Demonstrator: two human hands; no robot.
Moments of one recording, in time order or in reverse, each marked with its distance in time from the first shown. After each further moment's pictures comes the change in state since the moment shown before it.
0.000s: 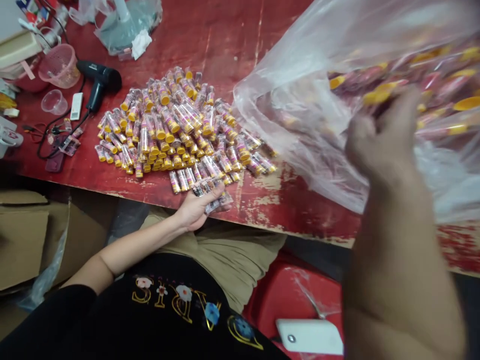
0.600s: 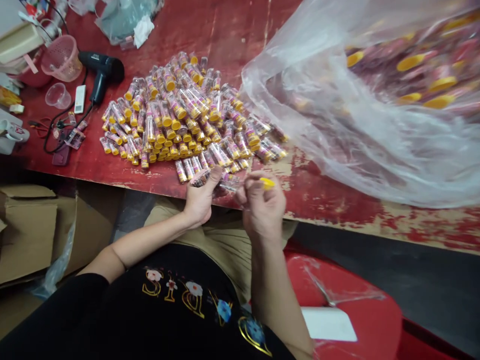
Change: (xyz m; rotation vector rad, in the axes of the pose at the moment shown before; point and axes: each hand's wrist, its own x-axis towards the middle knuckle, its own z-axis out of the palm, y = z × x) left_hand -0.006 -0.012 -0.002 0.012 0.145 0.328; right_hand -0.148 -0.056 0.138 0.720 0.316 0.311
